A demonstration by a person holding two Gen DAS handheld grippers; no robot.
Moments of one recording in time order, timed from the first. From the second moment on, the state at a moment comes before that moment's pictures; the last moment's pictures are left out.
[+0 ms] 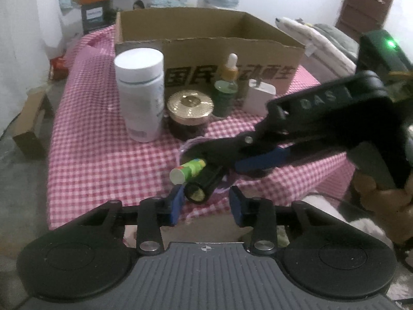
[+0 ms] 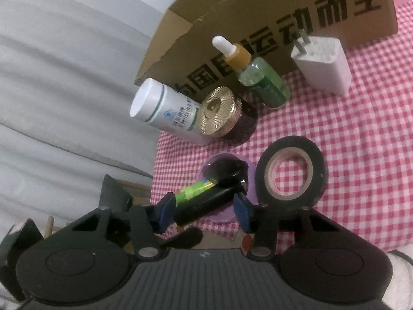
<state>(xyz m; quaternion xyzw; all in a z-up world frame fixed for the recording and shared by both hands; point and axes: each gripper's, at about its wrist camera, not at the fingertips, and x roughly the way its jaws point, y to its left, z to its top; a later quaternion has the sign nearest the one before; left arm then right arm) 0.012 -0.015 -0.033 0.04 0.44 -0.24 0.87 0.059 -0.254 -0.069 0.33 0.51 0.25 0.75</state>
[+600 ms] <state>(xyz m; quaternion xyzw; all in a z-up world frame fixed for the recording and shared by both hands) 0.041 -0.025 -0.038 0.05 0.48 -0.23 0.84 0.101 -0.227 -0.070 0.27 0.60 0.24 0.72</state>
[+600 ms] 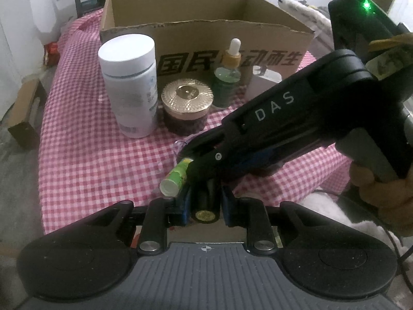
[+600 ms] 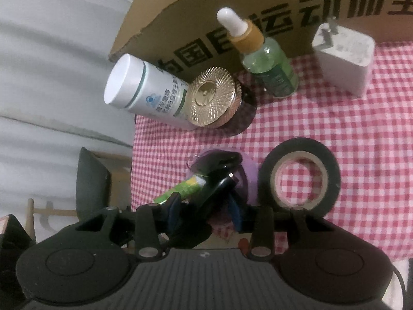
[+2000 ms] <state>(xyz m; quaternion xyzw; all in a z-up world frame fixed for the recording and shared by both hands) 0.041 -0.019 0.008 0.02 0.42 -0.22 0.88 0.064 -0.299 -0.050 0.38 0.49 0.24 0.75</state>
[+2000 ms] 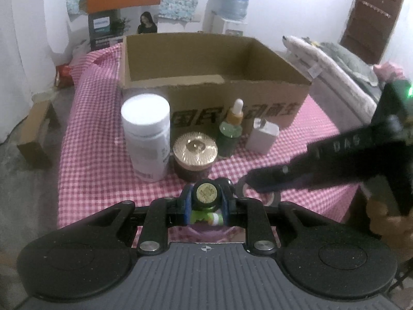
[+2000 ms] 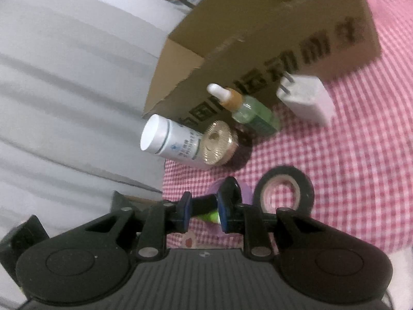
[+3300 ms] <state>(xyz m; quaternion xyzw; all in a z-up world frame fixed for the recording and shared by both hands) 0.234 -0.020 0.070 -0.01 0.46 -0.24 0.85 0.199 -0.203 0.049 -0.04 0.29 0.38 0.88</state>
